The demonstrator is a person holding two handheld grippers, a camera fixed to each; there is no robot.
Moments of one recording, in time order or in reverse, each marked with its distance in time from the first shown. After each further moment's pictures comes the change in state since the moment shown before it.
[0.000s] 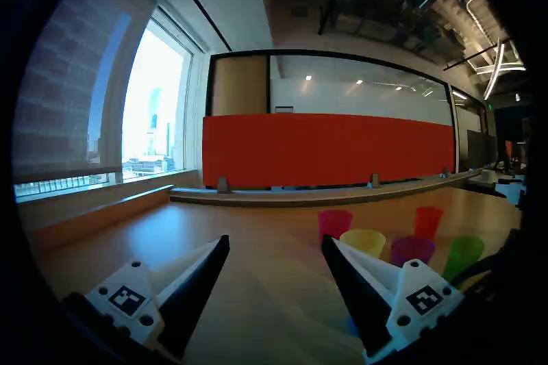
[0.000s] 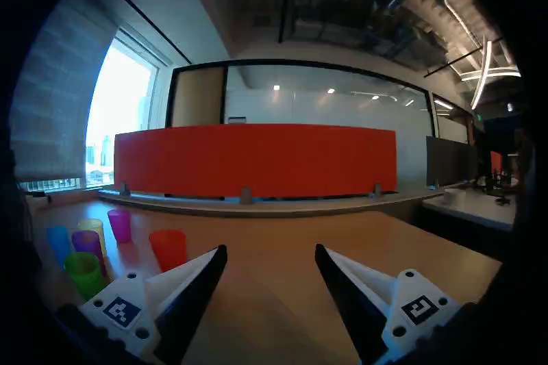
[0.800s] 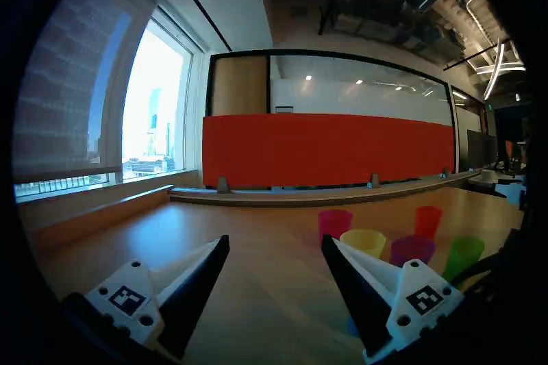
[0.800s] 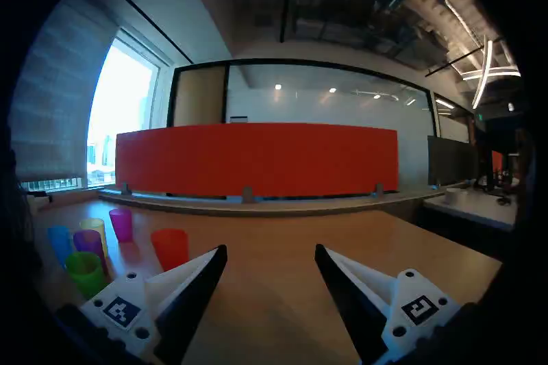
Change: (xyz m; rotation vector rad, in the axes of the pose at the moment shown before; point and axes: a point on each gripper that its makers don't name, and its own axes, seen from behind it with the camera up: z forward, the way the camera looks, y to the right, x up) left arm 0.000 0.000 0.000 0.000 0.000 0.000; right arm -0.001 -0.001 0.001 0.006 -0.003 0.001
